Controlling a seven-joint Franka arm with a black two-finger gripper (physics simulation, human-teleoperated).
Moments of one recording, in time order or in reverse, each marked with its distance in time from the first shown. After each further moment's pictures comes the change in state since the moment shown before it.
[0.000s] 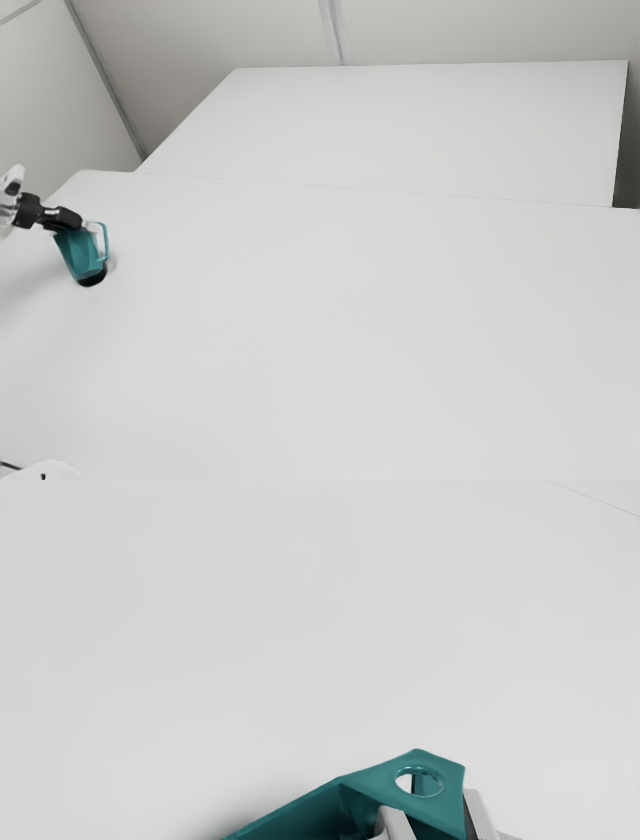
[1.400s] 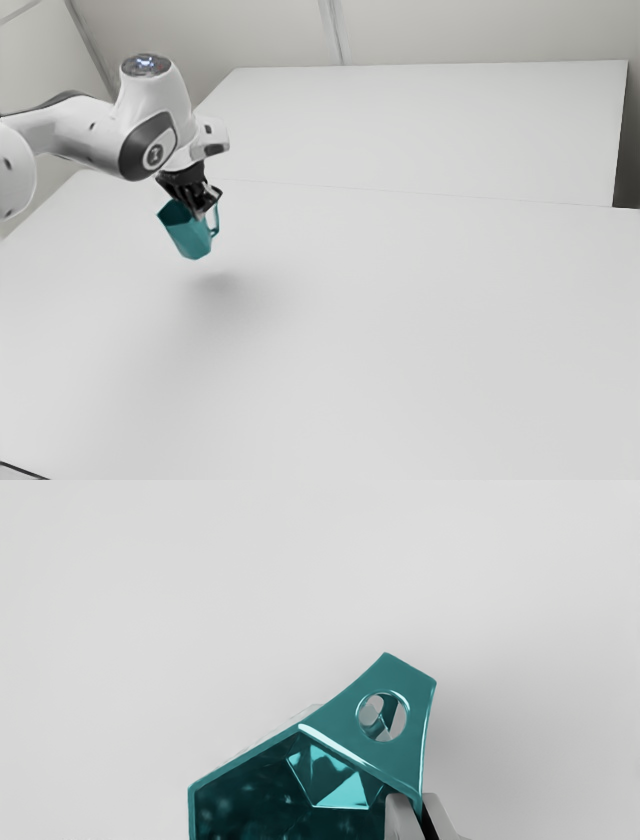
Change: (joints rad) arm -0.676 -0.828 -0.007 -0.898 0.921 0.361 -1.012
